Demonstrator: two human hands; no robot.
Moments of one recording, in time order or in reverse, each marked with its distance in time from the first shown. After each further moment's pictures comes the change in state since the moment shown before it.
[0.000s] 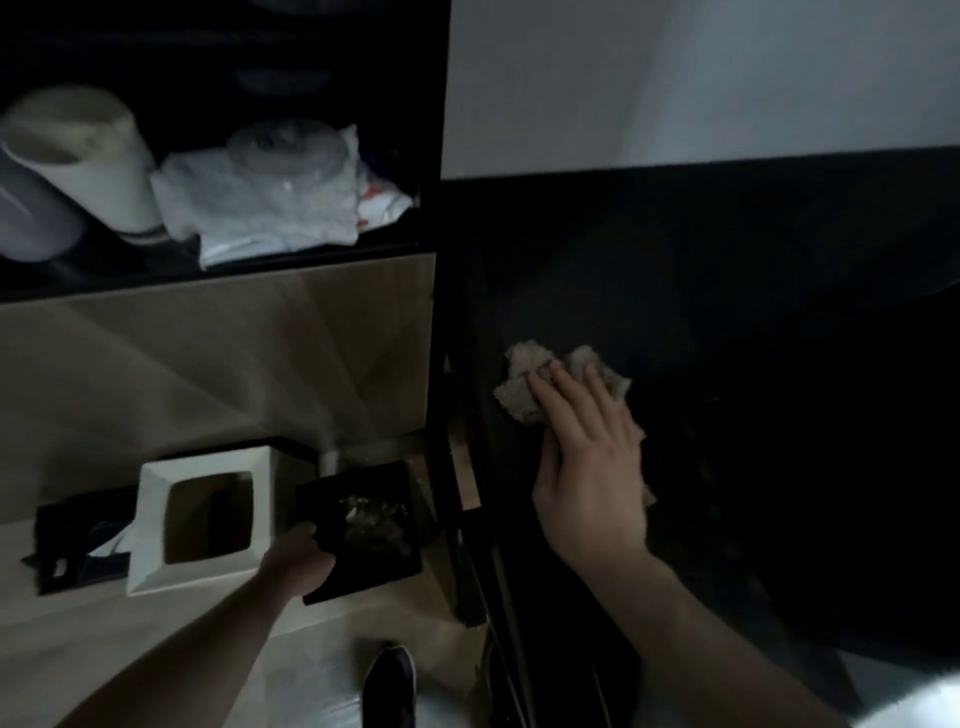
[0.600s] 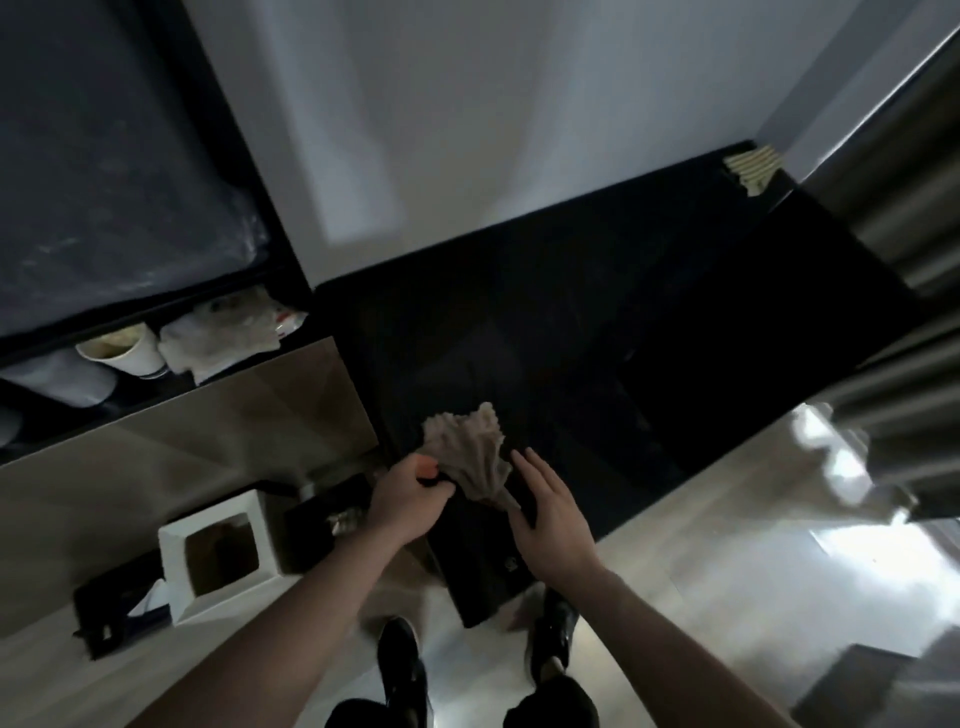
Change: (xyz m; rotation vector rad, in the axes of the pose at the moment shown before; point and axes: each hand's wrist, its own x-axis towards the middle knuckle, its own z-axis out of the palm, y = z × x) left_hand -0.396 0.316 -0.118 -0.212 -0.105 0.383; right_hand -0.136 0.012 -0.160 0.305 -0.204 0.363
